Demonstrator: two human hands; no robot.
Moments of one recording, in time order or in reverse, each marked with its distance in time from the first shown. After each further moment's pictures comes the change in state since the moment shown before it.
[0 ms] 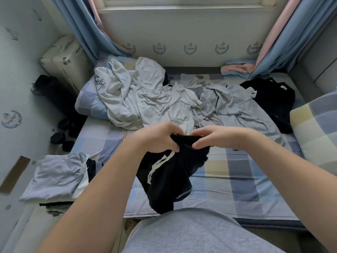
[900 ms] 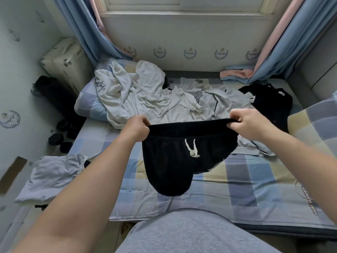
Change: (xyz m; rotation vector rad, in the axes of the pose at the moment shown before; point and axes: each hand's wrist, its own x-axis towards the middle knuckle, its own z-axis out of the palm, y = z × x) left_hand 0.046 -0.094 -0.008 -0.132 0.484 -0.419; right_hand -0.027 0.058 -0.061 -0.454 0.794 0.085
